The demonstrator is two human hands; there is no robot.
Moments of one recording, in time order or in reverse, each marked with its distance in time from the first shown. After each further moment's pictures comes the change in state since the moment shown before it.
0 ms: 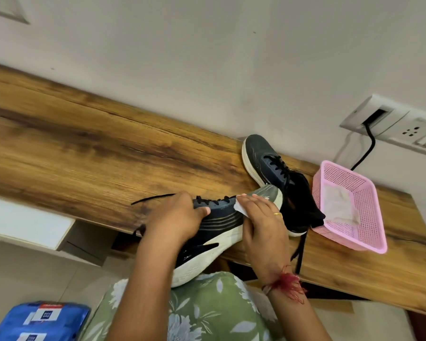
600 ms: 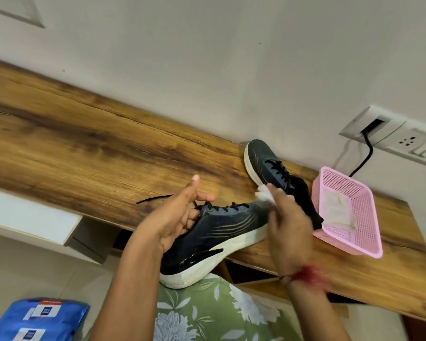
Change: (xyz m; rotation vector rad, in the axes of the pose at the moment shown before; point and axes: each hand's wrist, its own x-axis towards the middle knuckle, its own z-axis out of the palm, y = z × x) left_hand 0.006 -0.024 0.002 -0.970 -0.346 0.039; right_hand 0.013 0.005 -0.031 0.126 0.039 0.279
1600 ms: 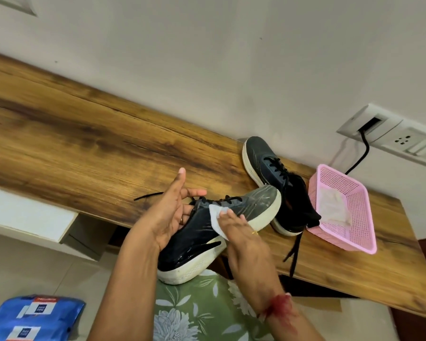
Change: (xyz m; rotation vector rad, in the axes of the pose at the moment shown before) left_hand 0.005 -0.005 -0.006 -0.192 -0.008 -0.019; right_hand -0.050 -0.022 0.021 -0.176 -0.263 -0.400
